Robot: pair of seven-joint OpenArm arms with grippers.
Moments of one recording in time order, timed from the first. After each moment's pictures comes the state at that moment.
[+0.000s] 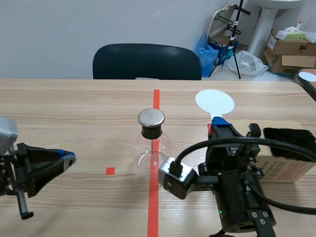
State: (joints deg) left arm 7.9 -38.6 16.5 67.5 -1.1 -45.1 -38.5; right arm -17.0 22.9 -40.3 88.4 -86.0 -35.4 -35.1
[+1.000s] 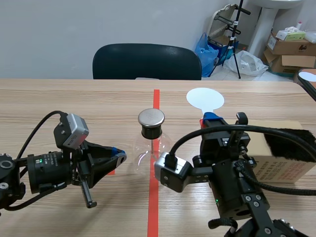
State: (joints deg) left arm -2.8 -24.7 21.1 60.2 5.3 -45.1 -31.6; right arm -14.4 23.4 -40.3 88.4 -84.3 -30.8 -30.3
